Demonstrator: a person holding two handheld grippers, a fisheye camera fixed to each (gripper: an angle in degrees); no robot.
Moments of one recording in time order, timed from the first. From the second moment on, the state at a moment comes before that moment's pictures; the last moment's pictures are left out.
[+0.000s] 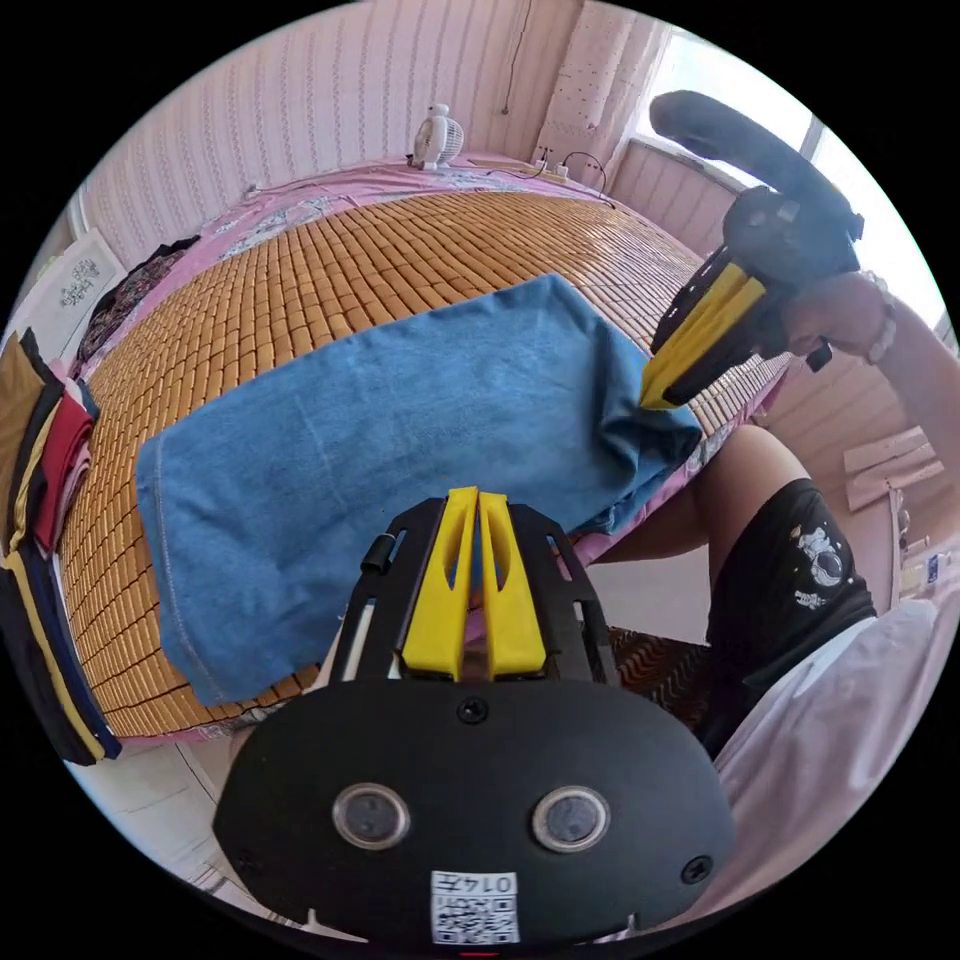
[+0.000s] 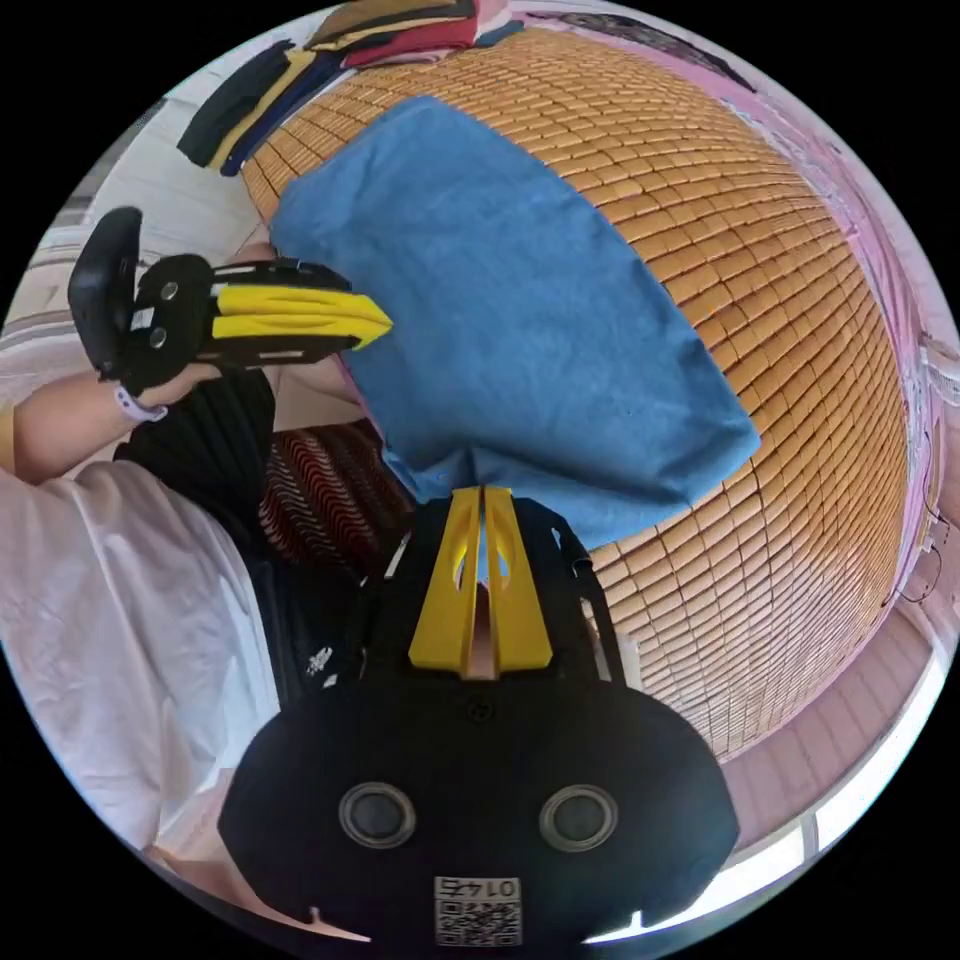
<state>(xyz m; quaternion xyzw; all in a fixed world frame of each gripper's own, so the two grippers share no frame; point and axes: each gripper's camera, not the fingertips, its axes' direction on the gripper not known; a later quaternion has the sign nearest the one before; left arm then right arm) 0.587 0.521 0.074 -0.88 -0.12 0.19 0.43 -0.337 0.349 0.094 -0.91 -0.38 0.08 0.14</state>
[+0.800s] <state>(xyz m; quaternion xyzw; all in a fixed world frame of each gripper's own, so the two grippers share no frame) 0.579 0.502 0.087 -0.89 -0.07 0.15 0.43 -0.527 0.525 0.178 -0.92 -0.35 0.01 0.18</state>
